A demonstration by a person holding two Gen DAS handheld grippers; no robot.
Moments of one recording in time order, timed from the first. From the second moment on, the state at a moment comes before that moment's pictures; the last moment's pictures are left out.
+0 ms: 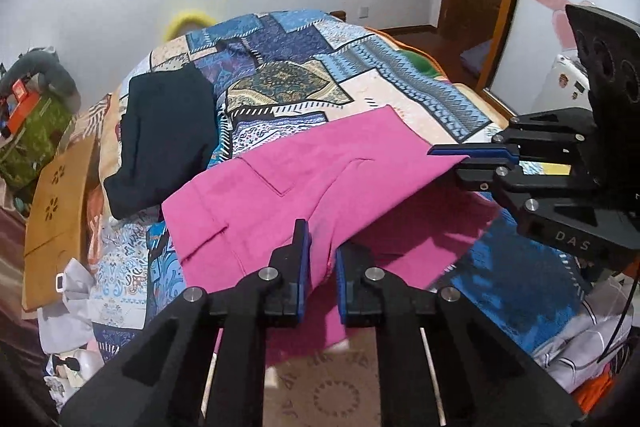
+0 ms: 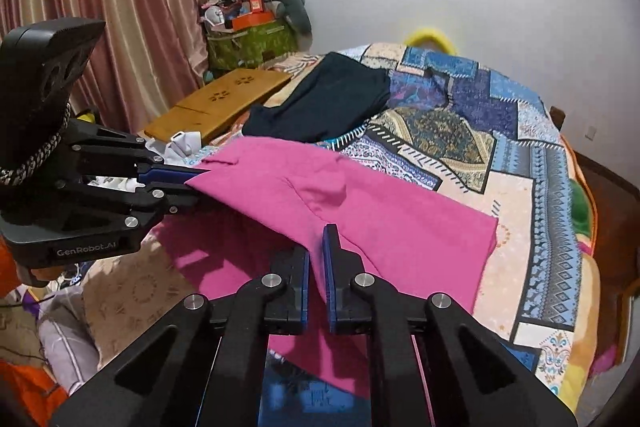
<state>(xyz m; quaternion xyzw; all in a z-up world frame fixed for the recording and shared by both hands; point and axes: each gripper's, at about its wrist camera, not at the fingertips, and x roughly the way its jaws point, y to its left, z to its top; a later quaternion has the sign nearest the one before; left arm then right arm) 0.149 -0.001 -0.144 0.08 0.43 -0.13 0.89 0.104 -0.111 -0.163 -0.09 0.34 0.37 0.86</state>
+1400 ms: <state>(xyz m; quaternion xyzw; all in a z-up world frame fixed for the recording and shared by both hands) 0.132 0.032 -0.153 -0.02 0.45 -0.09 0.89 0.090 -0.112 -0.186 0.01 0.39 0.36 0.85</state>
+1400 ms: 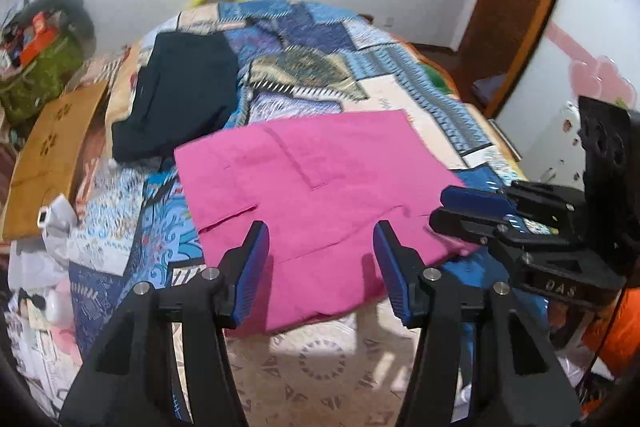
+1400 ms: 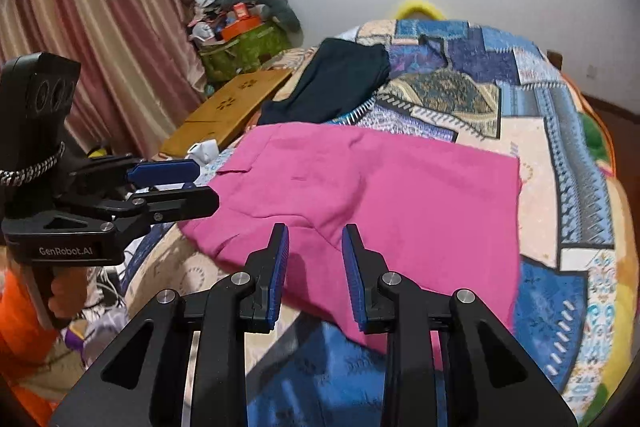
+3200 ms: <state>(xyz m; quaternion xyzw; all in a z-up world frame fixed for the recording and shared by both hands) 0.197 0.123 -0.156 -0.05 0.44 0.04 0.90 0.150 -0.205 -0.193 0.00 0.41 0.22 0.88</state>
